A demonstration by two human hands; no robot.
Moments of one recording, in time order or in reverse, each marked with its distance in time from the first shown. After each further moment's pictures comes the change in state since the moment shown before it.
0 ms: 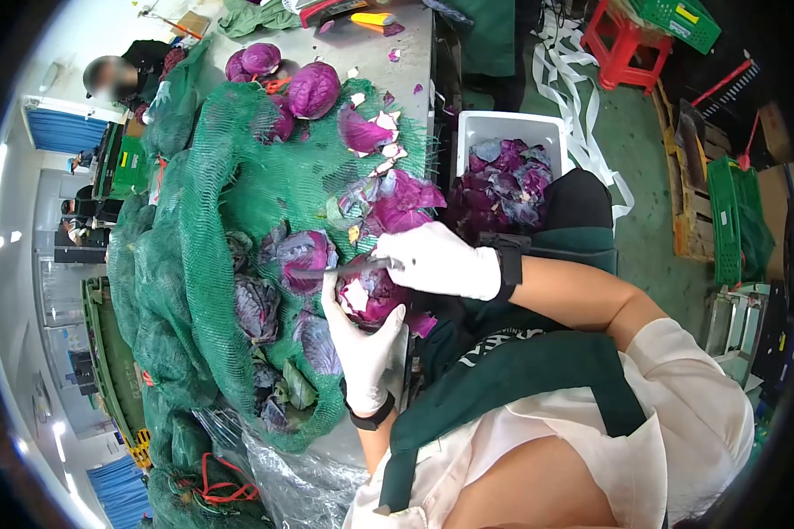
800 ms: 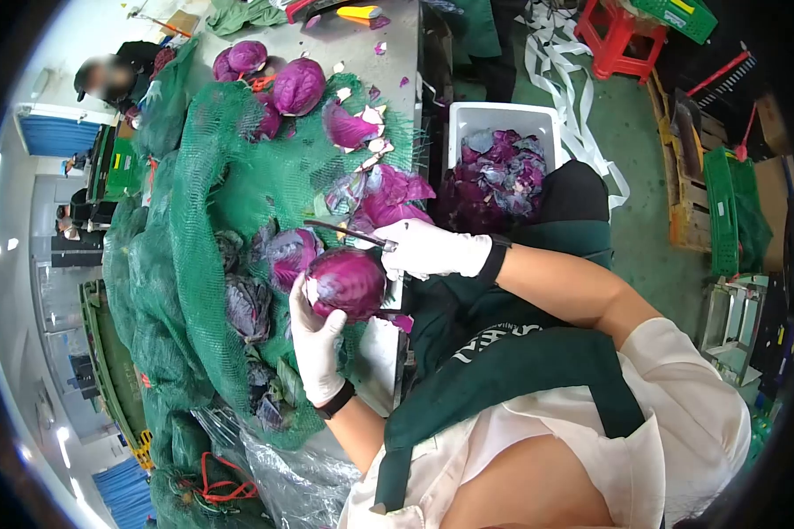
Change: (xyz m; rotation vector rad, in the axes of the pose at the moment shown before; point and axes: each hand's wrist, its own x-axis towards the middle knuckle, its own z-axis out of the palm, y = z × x) left_hand 0.013 -0.031 -0.039 -0.497 -0.091 -0.196; right_hand -0.002 0.022 -0.001 0.875 -0.334 0.573
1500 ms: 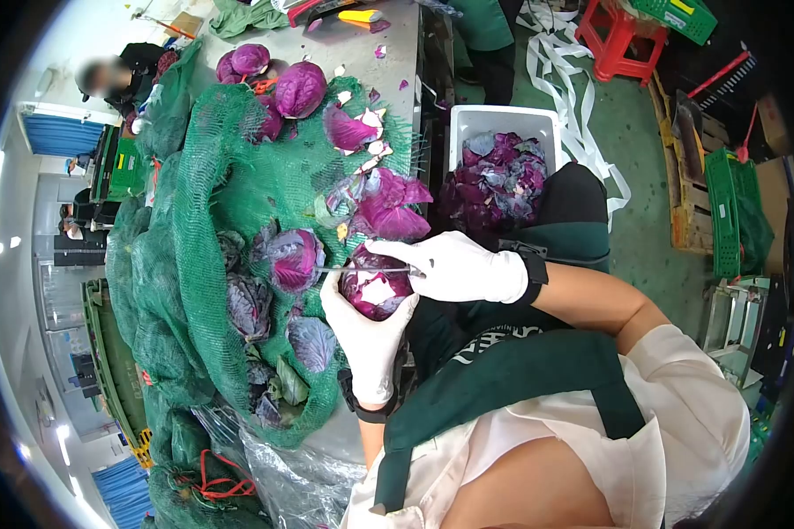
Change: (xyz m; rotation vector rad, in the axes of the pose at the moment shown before) left_hand -0.016 0.010 0.081 0.787 0.167 0.140; right_hand -0.052 -0.013 0.009 -0.956 0.218 -0.301
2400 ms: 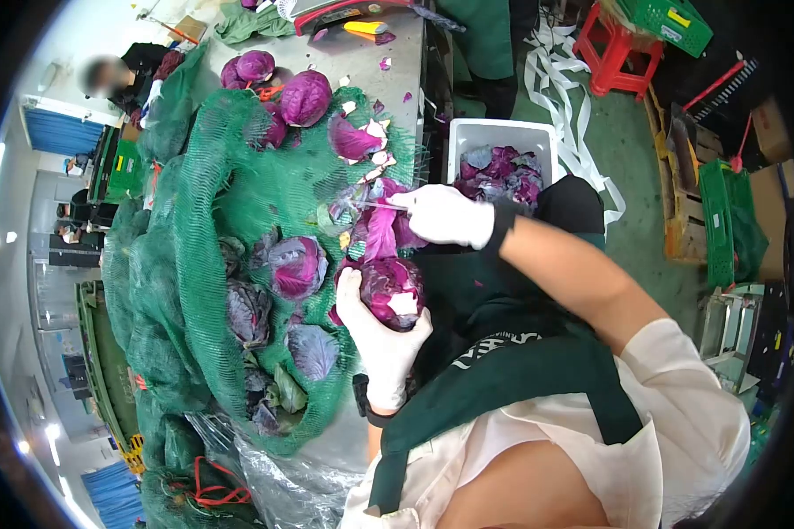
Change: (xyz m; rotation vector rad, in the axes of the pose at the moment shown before) left_hand -0.006 -0.001 0.016 0.023 0.092 0.271; right_hand 0.071 0.106 0.008 -0.275 0.011 -0.073
